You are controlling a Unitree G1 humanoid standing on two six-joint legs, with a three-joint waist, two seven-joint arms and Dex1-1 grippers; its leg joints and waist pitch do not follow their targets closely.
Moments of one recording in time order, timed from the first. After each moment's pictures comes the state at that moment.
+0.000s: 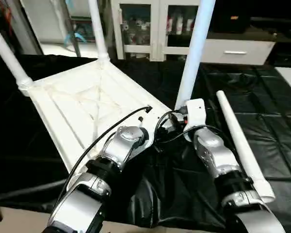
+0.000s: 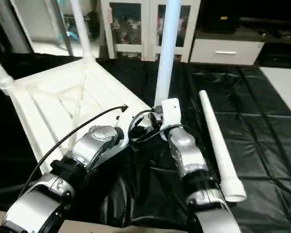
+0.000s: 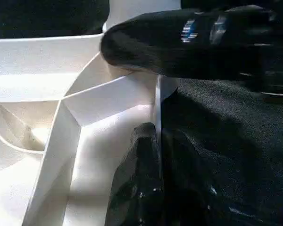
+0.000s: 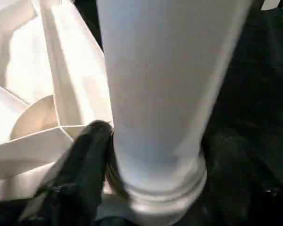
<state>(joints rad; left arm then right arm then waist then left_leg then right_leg) -0.75 0.02 -0.28 0.80 0.06 0.27 -0.53 -0.52 -0.08 0.01 0.56 0.07 0.21 0.16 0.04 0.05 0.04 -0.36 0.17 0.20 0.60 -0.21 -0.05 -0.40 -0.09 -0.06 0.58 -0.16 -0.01</state>
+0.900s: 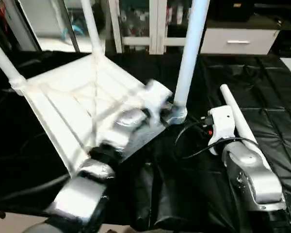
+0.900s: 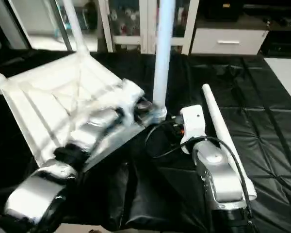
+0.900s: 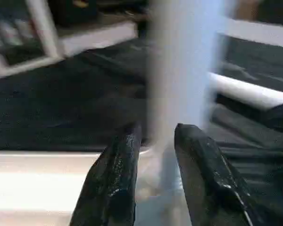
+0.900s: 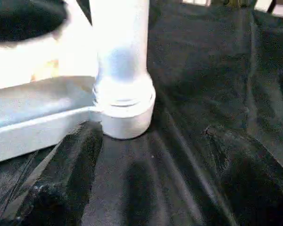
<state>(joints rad) -0.79 0.06 -0.10 0.75 -0.06 0.03 -0.55 -0.23 -0.23 0.01 -0.13 0.12 0.59 0.25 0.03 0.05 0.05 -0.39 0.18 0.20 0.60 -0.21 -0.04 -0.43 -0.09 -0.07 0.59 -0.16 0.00</state>
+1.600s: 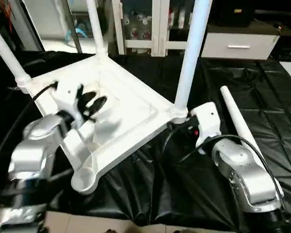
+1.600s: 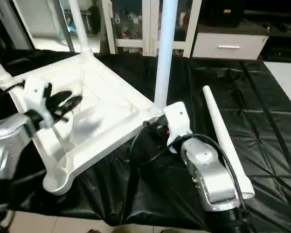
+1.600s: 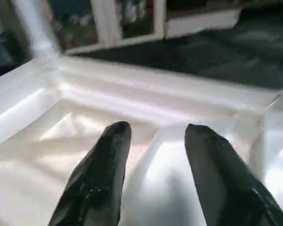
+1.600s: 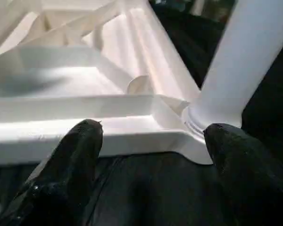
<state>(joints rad) -0.39 0.44 0.15 0.07 -0.17 0.50 -0.54 -0.24 -0.28 0.14 -0.20 0.13 0.61 0.39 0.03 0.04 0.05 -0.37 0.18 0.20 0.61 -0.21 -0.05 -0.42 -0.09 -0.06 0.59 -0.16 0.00</state>
